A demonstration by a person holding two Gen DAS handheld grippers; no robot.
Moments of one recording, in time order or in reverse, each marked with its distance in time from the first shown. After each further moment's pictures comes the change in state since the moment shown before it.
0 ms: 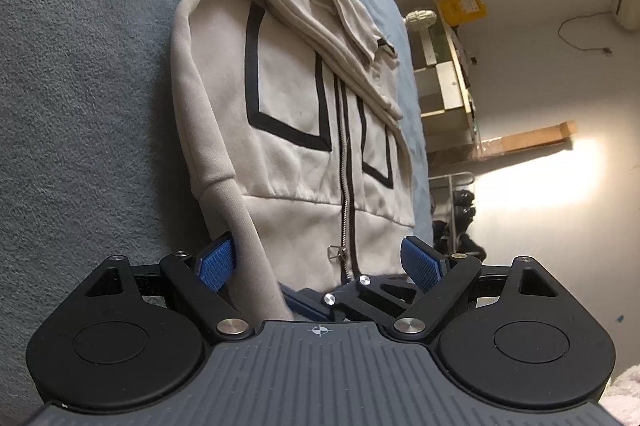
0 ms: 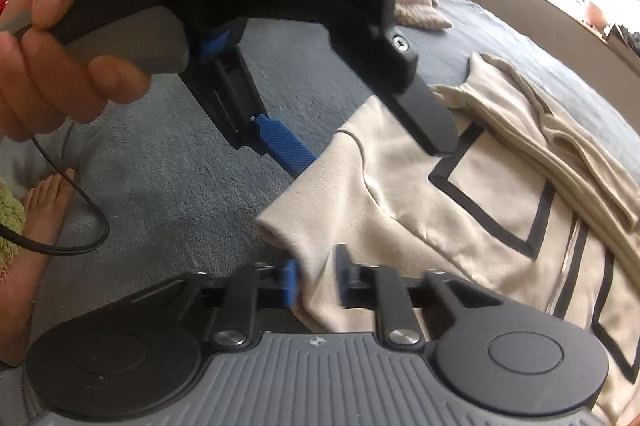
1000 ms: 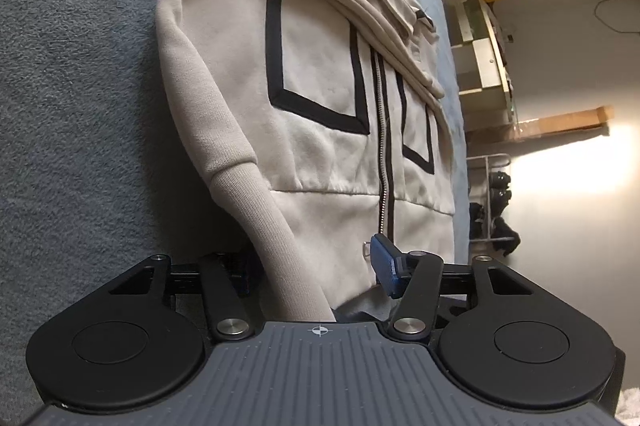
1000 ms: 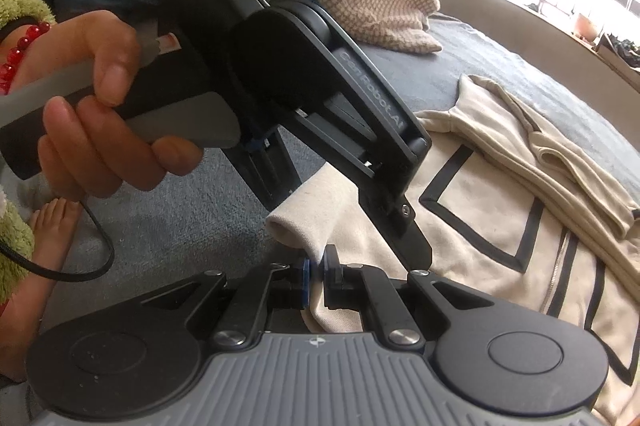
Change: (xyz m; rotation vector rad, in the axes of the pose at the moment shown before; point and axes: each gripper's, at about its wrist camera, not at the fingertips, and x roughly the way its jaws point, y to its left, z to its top) left arm 0.033 0.005 0.010 -0.007 0.073 0.106; right arm -0.010 0.000 0.003 0.004 -0.073 -0.007
